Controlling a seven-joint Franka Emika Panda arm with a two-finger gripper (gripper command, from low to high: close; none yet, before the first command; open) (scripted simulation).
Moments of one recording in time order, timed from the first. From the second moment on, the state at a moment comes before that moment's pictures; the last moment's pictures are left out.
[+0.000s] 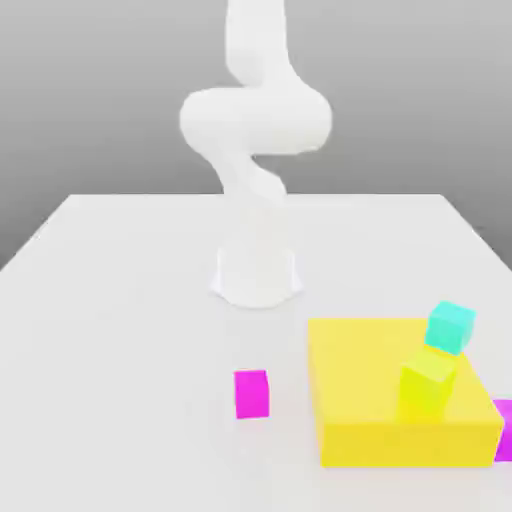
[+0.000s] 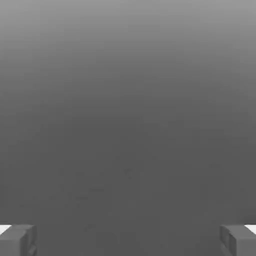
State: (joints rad) arm 0.04 -0.75 -0.05 -2.35 0.00 2.34 0.68
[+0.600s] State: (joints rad) arm 0.33 -0.35 -0.37 -2.69 -0.03 2.66 -0.20
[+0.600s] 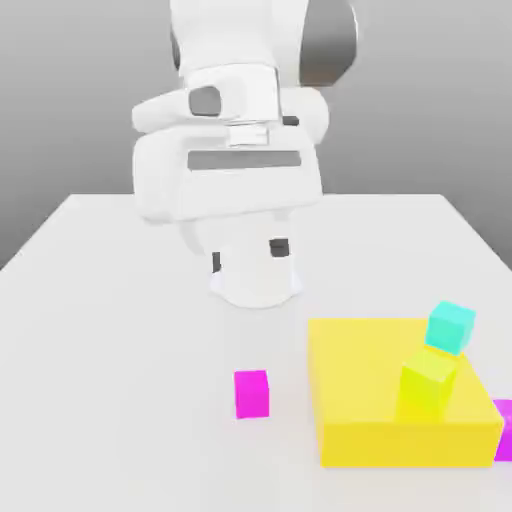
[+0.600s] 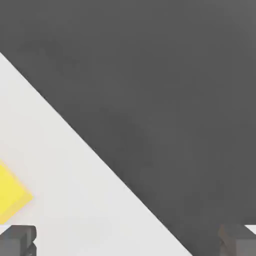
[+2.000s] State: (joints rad) arm 0.10 0.27 0.01 -2.88 0.50 3.15 -1.28
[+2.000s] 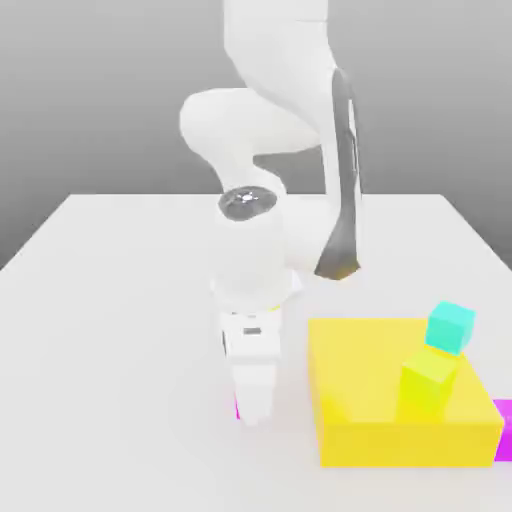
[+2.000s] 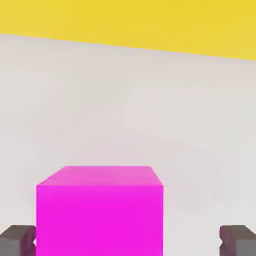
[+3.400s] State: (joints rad) arm 0.50 -0.13 -0.28 -2.88 -0.06 2.75 -0.99
